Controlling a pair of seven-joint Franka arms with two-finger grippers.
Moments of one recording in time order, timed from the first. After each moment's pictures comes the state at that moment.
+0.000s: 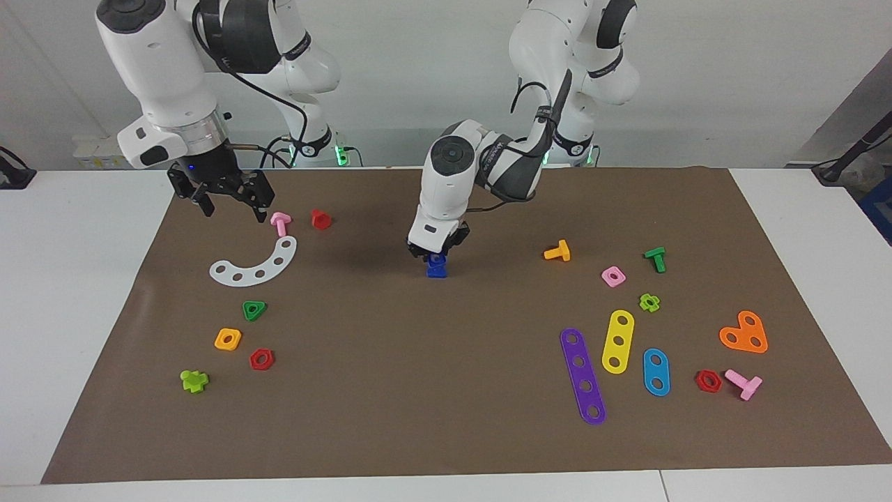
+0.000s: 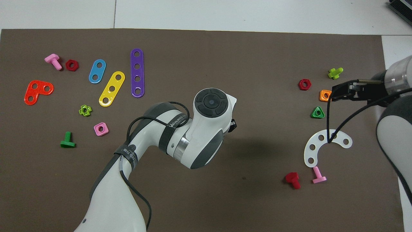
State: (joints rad) left arm -0.79 0.45 0.04 -1.60 -0.19 2.00 -0.96; right arm -0.02 0.01 0.07 -1.65 -0.04 1.70 0.22
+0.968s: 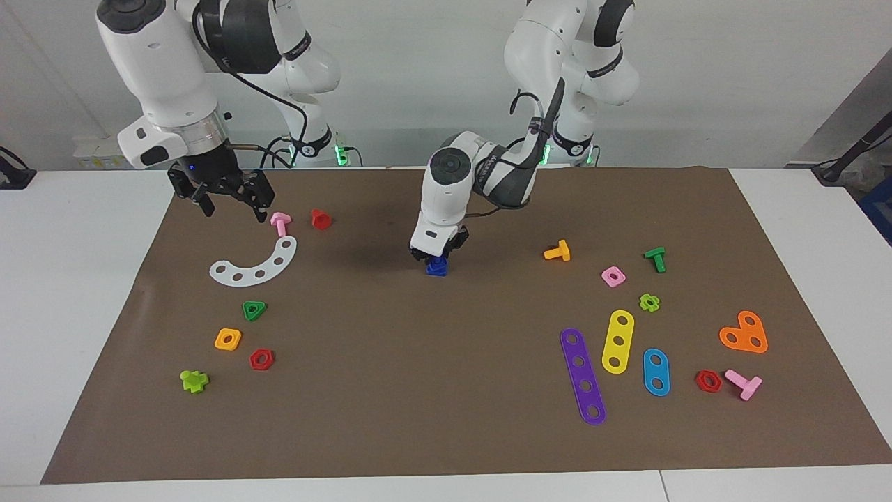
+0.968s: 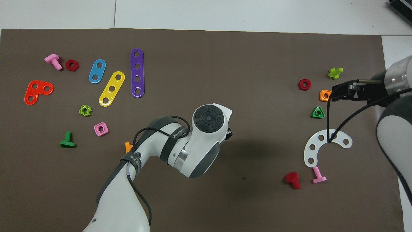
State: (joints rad) left arm -0.81 0.43 0.04 -1.76 -0.19 2.14 -0.96; right arm -0.02 0.01 0.07 -1.65 -0.04 1.70 0.22
